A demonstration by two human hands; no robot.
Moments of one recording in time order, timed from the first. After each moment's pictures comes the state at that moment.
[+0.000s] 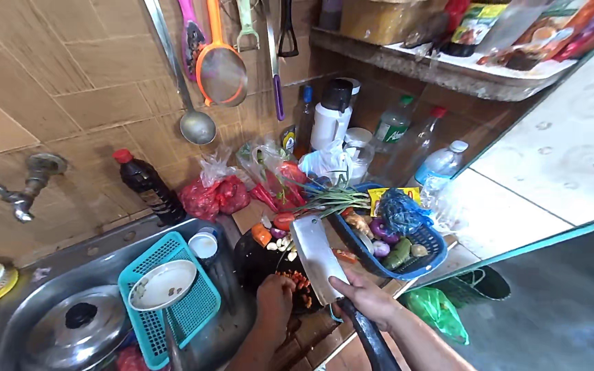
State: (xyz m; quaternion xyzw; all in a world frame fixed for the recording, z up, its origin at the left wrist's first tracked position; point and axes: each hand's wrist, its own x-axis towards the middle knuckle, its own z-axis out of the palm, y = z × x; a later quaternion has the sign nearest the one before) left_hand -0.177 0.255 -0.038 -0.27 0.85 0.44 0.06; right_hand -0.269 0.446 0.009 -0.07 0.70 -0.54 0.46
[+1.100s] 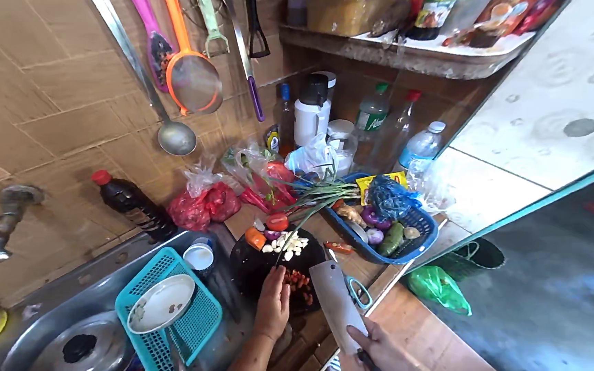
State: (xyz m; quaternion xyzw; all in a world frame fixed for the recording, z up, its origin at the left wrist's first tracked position) left_hand -0.164 0.240 -0.133 -0.06 0.89 0.41 -0.19; right_hand -0.187 0.508 -0.090 0.02 0.72 -0.54 0.43
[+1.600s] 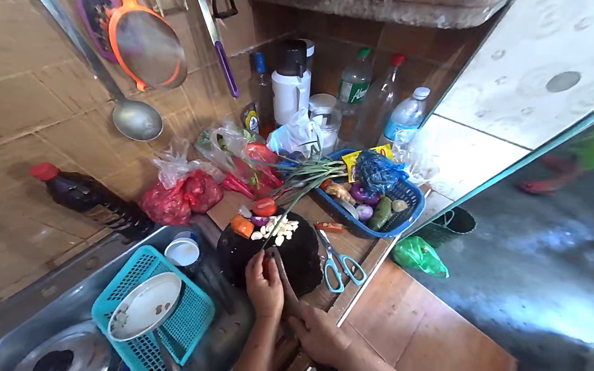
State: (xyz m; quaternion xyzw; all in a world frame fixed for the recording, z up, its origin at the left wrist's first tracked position) left_hand -0.180 0.257 -0.121 -0.25 0.81 0.45 -0.27; right_hand -0.162 0.393 -0.057 -0.13 0.81 -0.36 0.44
